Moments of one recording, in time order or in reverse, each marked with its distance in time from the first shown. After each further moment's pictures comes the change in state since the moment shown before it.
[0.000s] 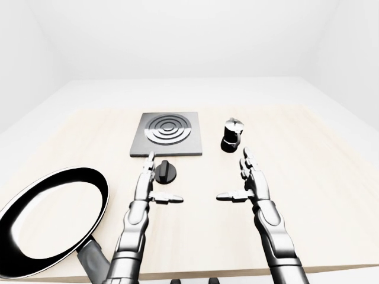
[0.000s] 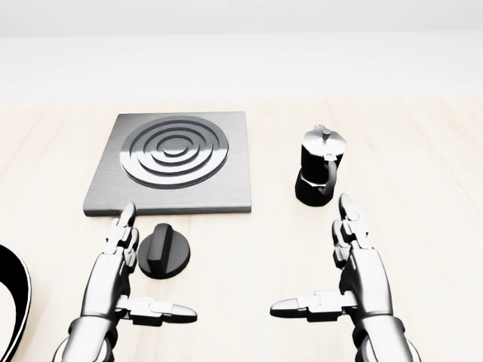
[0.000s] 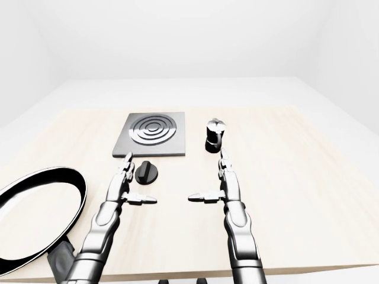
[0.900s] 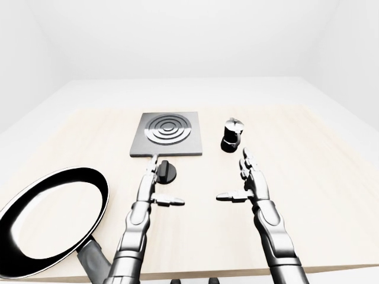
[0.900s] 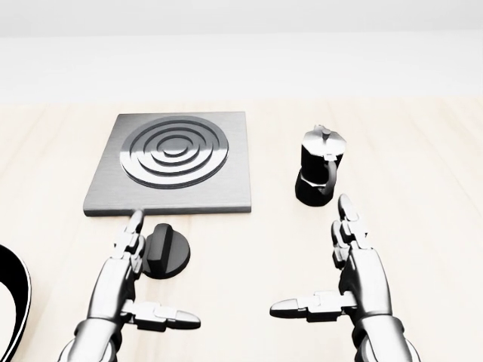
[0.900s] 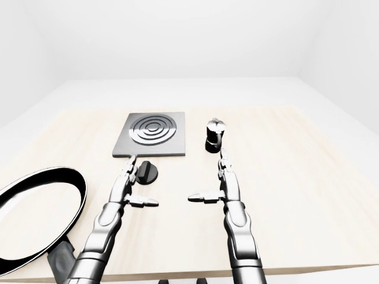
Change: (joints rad) left arm -0.013 -0.002 -0.008 0.061 0.012 0.000 -0.018; right arm -0.003 0.000 0.000 0.010 -0.001 -0.001 0.001
